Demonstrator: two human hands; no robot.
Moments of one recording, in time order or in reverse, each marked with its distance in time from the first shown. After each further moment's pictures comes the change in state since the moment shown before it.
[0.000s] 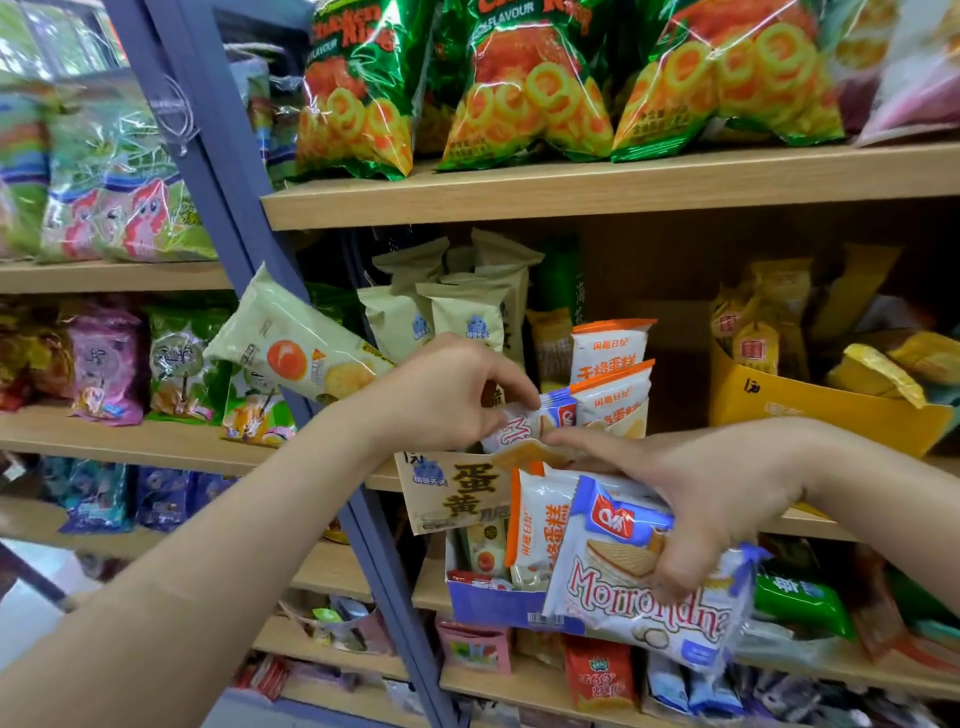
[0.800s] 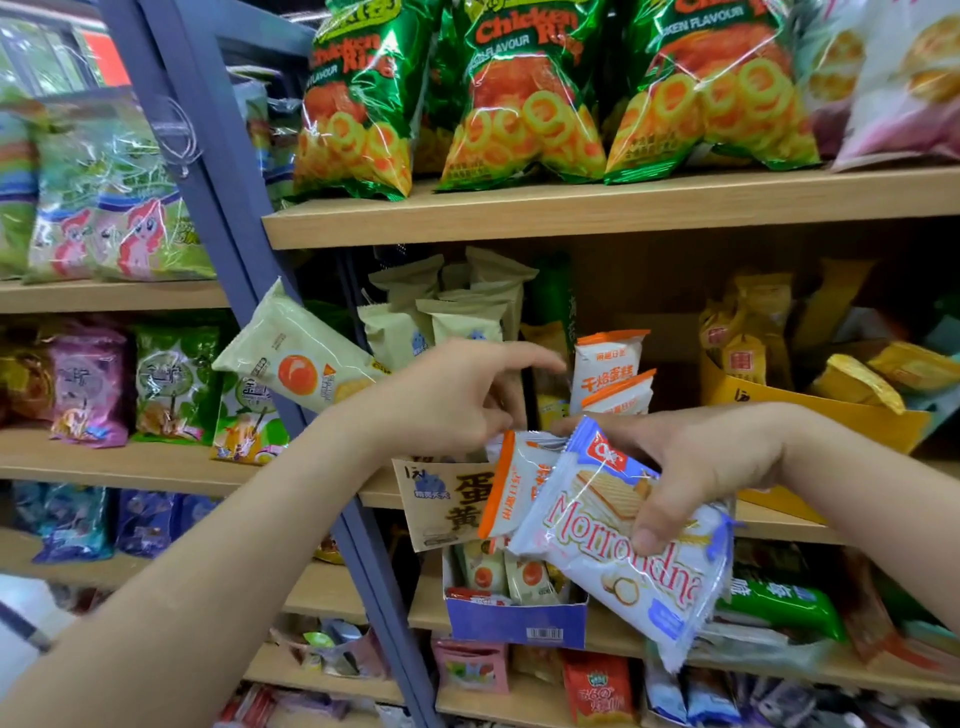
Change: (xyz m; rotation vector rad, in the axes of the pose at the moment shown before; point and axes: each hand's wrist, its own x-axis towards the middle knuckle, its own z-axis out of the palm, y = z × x) left_hand -0.003 0.006 -0.013 -0.190 -0.015 0.077; right_hand -0.004 -0.003 -0.023 0.766 -0.150 0.038
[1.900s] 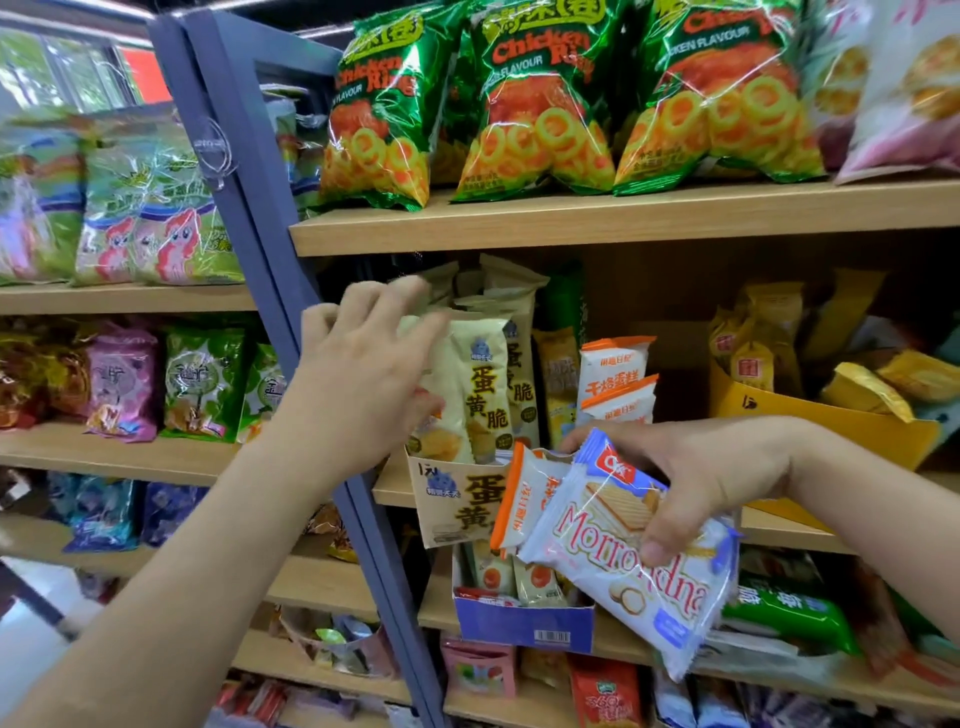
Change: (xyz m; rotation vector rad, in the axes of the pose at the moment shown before) left_hand -0.046 -0.010 -0.020 0.913 0.396 -0.171; right_hand -0.001 0.005 0.002 -0.049 0.003 -0.022
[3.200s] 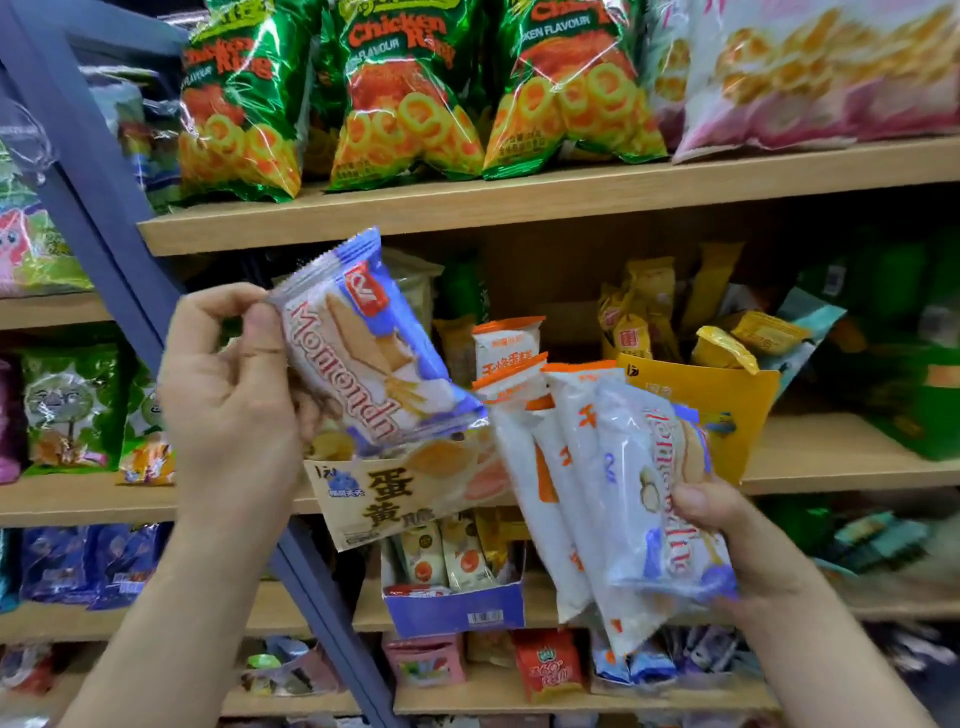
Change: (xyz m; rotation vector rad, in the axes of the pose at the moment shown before) left_hand -0.013 0.063 -0.020 -1.405 0.567 -0.530; right_hand -0.043 0.084 0.081 1.062 0.454 -0.659
